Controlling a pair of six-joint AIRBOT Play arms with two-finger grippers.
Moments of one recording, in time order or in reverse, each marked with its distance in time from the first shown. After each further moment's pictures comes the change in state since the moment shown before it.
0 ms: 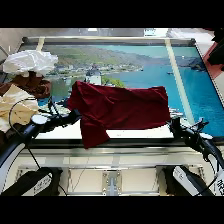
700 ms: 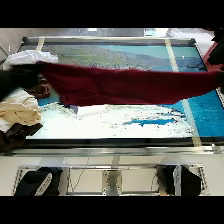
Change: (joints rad) left arm 0.000 0.476 0.737 0.595 -0.193 -0.148; right arm -0.146 0.568 0.781 -0.341 0.312 0.042
